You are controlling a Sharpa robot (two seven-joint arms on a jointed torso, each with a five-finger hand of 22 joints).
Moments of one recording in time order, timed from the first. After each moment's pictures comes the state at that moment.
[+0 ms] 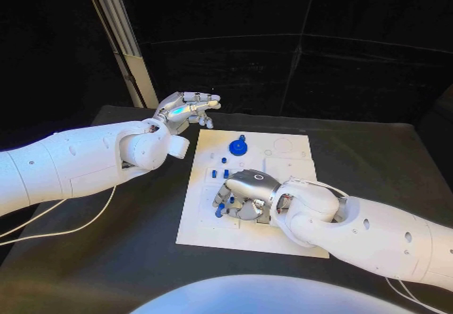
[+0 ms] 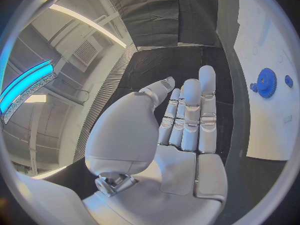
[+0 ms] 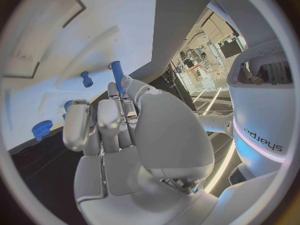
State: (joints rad) left arm 1.28 -0.77 -0.18 1.34 0.13 -0.11 0.46; left_hand 1.34 -0.11 0.40 -0.03 0.18 0.99 0.18 0.17 0.07 0.96 0.11 0.43 0.08 1.20 0.03 1.03 0.52 0.17 1.19 0.12 0.63 0.70; right arm 0.88 -0.64 0.09 1.69 -1.74 -0.18 -0.04; right_hand 1.50 -0.11 0.45 0.04 0.10 1.12 0.15 0.07 0.07 1.23 0.08 0.09 0.07 1.47 -0.01 1.17 0.92 0.09 1.37 0.10 1.38 1.26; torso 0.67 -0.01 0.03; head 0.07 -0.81
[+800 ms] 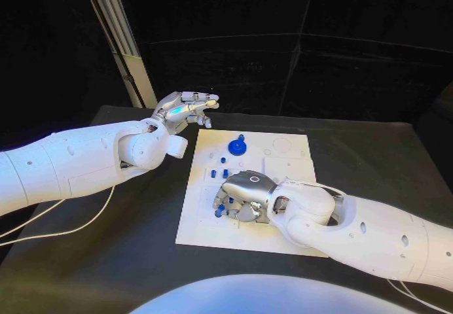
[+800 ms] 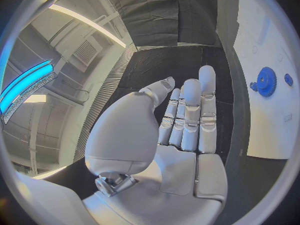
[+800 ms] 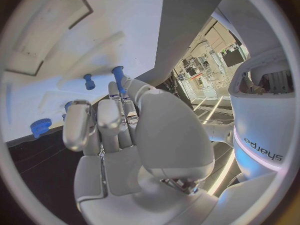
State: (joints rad) left arm 1.28 -0.77 -0.18 1.34 0.13 -0.11 0.46; left_hand 1.34 -0.11 0.40 -0.03 0.18 0.99 0.18 0.17 0.07 0.96 0.11 0.43 0.08 1.20 0.03 1.03 0.52 0.17 1.19 0.12 0.63 0.70; right arm 0.88 -0.63 0.09 1.70 -1.83 -0.14 -0.08; right_hand 1.49 -0.12 0.45 0.04 0.10 1.12 0.15 0.07 0.07 1.25 0.08 0.09 0.07 1.47 -0.01 1.17 0.92 0.09 1.37 0.10 1.38 1.26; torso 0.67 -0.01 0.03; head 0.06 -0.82
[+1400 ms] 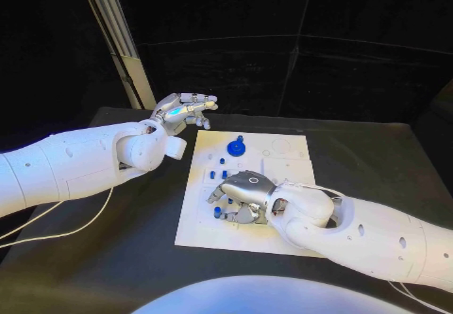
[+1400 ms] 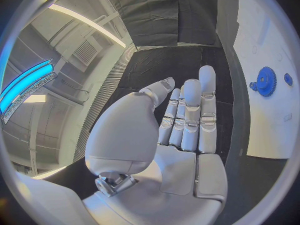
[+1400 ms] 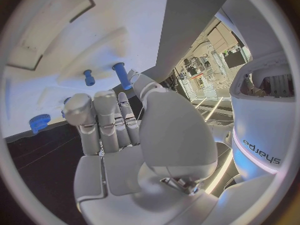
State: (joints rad) left arm 1.28 -0.77 -0.18 1.33 0.13 -0.11 0.45; left_hand 1.33 -0.10 0.40 -0.03 0.18 0.99 0.18 0.17 0.07 0.96 0.11 0.43 0.08 1.20 0.03 1.03 0.51 0.17 1.19 0.12 0.63 0.70; right arm 0.88 -0.63 0.08 1.70 -1.84 -0.19 -0.08; right_hand 1.40 -0.18 0.32 0.05 0.14 0.91 0.17 0.06 0.06 0.98 0.12 0.07 0.06 1.42 0.03 1.02 0.71 0.11 1.25 0.13 1.24 1.06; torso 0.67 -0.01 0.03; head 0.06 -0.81
